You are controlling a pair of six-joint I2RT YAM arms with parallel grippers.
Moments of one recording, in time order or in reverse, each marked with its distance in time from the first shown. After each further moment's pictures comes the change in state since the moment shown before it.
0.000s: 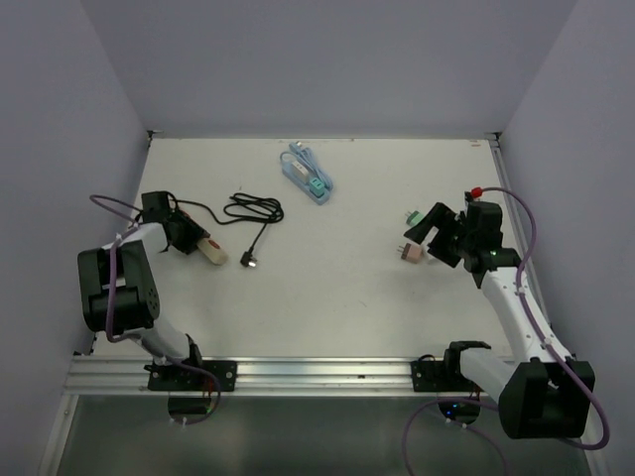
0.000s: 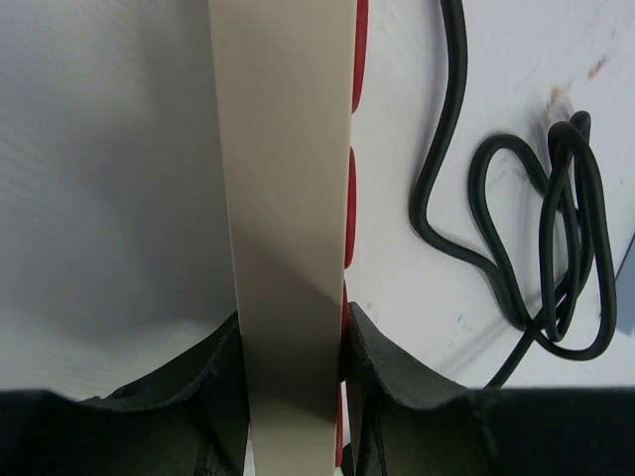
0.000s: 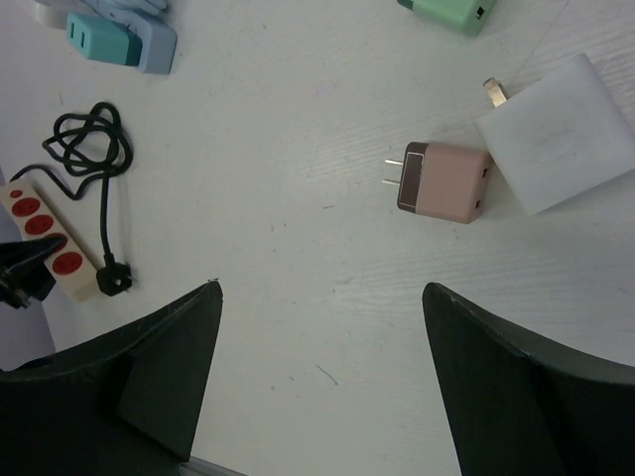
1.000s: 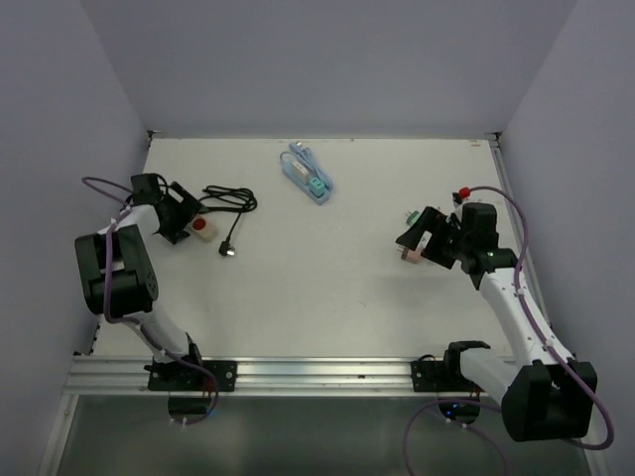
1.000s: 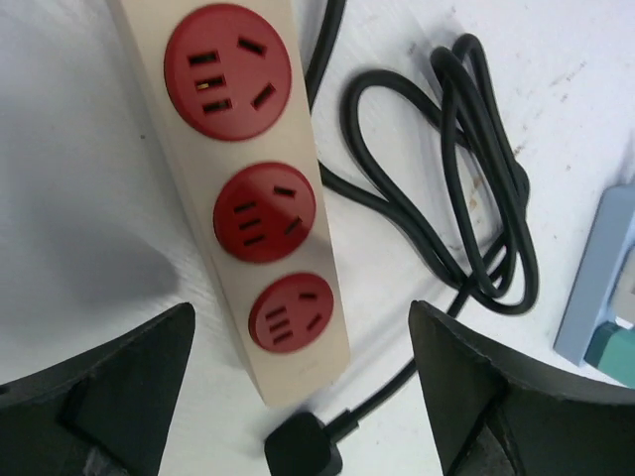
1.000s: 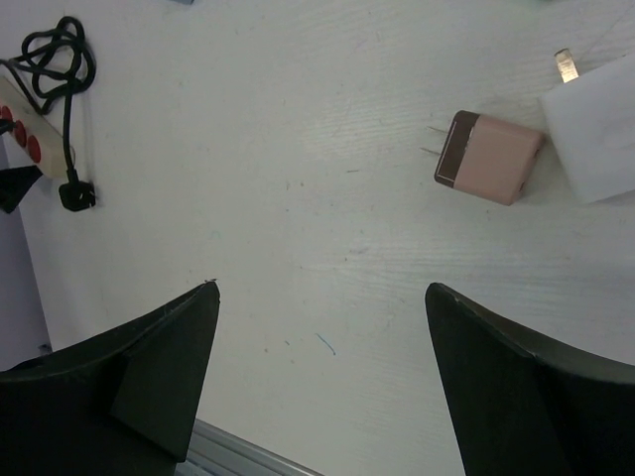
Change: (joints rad) left arm 0.068 0.180 0.259 -0.046 0.036 0.054; right arm 0.031 -0.012 0.000 -0.025 -0.077 -0.075
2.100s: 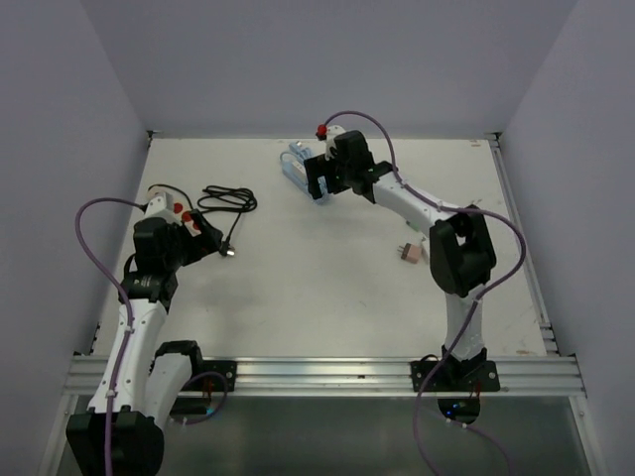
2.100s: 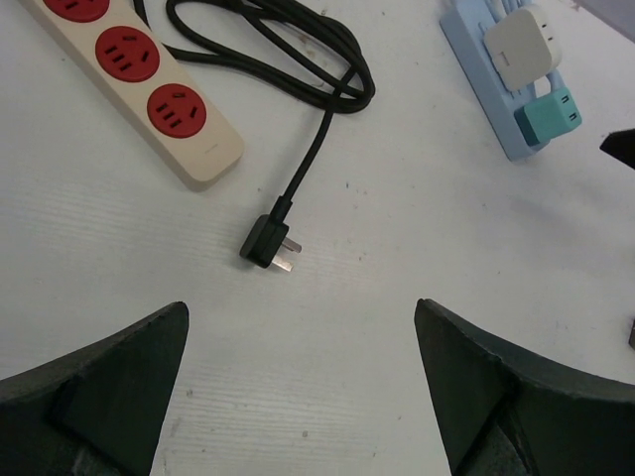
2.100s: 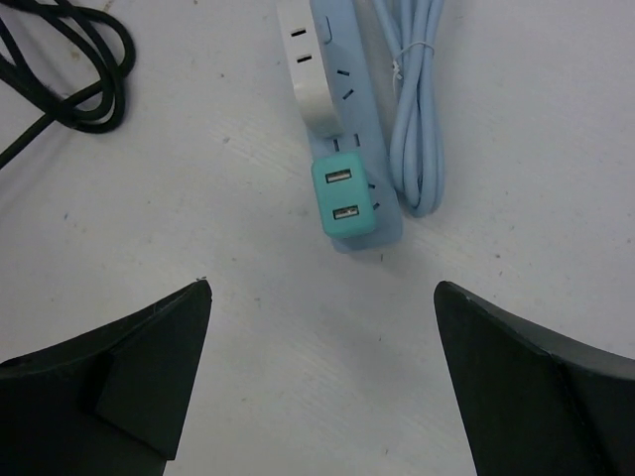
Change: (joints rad) left arm -0.213 -0.986 -0.428 -0.131 -0.095 0.247; right arm 0.497 0.964 0.897 0.169 0.289 -0.451
